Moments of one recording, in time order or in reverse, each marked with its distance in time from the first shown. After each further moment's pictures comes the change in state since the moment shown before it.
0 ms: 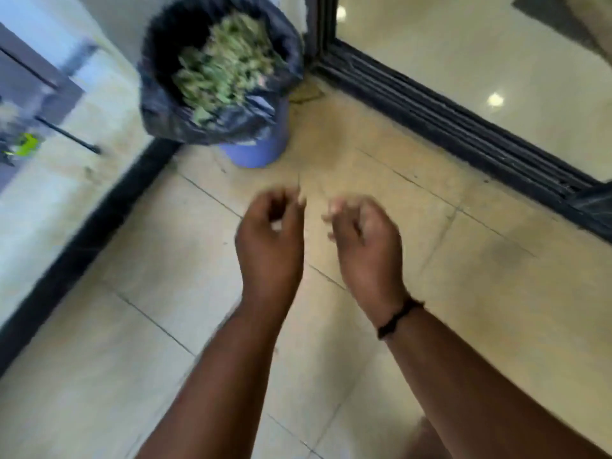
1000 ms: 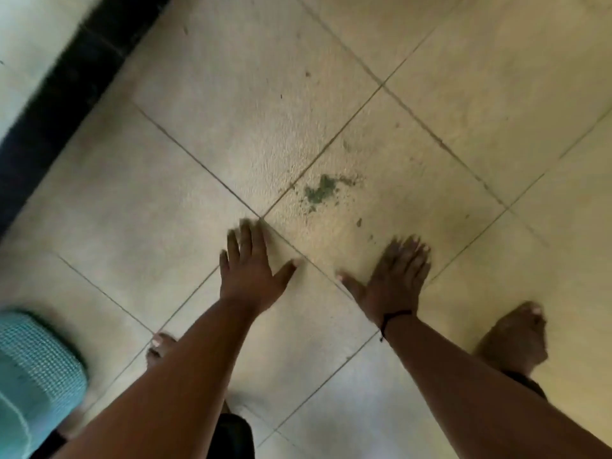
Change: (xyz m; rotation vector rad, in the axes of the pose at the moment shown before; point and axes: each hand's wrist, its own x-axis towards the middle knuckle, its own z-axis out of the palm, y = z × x) left_hand -0.124 -0.306 -0.200 0.899 -0.663 -0.393; right_hand -0.233 0.246 0.100 -1.281 -0.466 0.194
